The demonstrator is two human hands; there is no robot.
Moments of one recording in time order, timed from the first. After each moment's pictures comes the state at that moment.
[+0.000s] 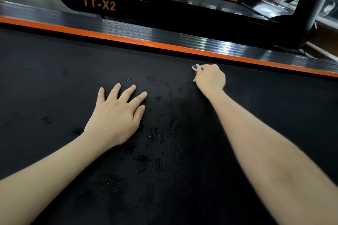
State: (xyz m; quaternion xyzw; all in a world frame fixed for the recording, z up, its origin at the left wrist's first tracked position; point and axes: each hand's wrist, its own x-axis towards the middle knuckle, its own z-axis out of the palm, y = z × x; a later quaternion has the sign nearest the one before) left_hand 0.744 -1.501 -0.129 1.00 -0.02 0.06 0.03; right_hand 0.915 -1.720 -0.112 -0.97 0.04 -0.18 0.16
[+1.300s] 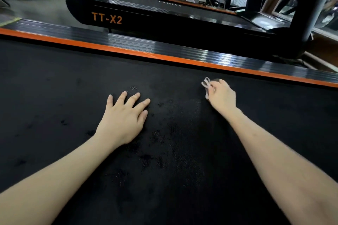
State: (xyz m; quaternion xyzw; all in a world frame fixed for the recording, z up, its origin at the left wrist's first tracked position) left_hand 0.742 -1.504 -0.125 1.00 -0.02 0.04 0.03; right_hand 0.872 -1.766 -0.103 -0.98 -0.04 -0.16 0.13
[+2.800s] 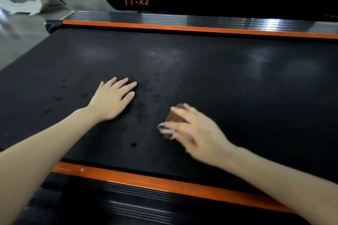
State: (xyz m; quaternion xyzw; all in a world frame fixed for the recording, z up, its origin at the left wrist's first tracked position) left_hand 0.615 -1.480 -0.097 1.00 0.06 -0.02 0.04; right_hand 0.609 -1.758 -0.107 -0.87 -0.45 -0.03 0.21
